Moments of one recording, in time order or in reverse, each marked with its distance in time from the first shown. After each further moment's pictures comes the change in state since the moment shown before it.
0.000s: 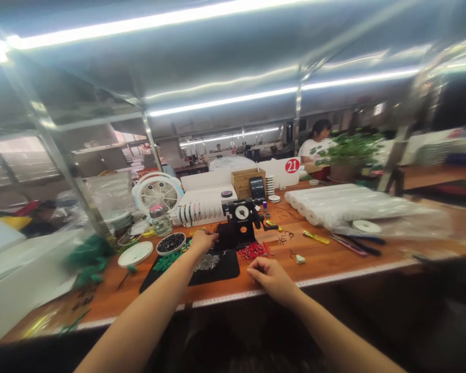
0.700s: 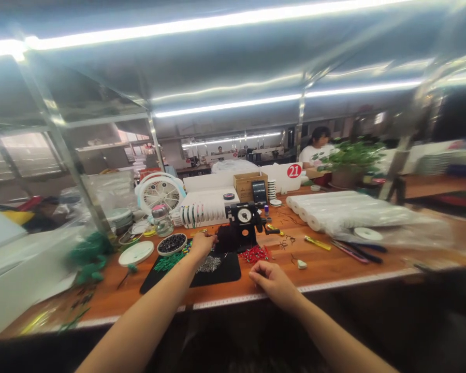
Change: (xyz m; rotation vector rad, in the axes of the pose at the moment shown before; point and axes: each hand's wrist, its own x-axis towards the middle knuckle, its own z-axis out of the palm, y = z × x) left_hand -0.022 0.015 -0.008 -0.354 0.067 -0.074; right_hand 0.002 0.003 0.001 0.028 -0.026 0.020
